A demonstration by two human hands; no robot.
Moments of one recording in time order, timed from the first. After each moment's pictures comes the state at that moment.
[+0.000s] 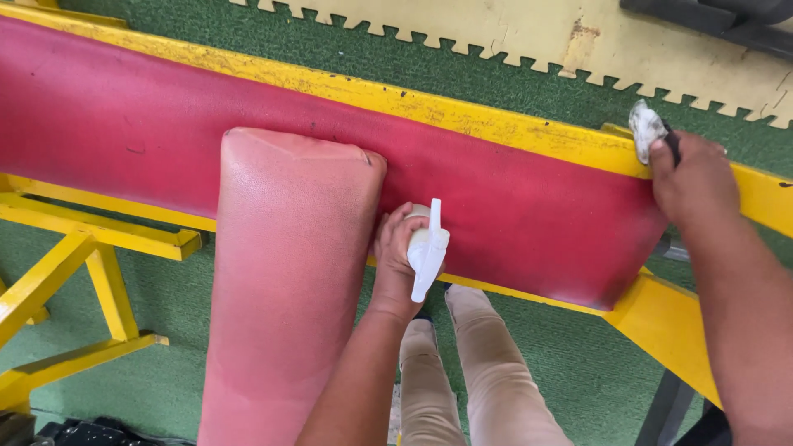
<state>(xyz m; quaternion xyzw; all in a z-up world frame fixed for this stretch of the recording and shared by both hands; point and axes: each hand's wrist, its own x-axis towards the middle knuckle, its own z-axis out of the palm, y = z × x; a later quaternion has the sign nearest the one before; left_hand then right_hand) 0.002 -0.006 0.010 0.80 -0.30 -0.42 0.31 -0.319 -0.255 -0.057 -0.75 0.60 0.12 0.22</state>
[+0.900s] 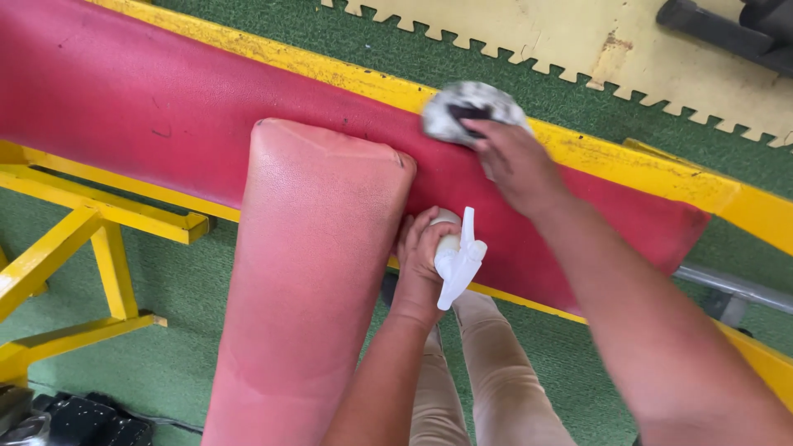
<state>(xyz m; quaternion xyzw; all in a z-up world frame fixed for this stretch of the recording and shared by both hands) 0.000 -0.009 0.013 0.82 -0.32 -0.38 0.29 -0.086 -0.209 -0.044 -0.79 0.37 -0.06 0.48</state>
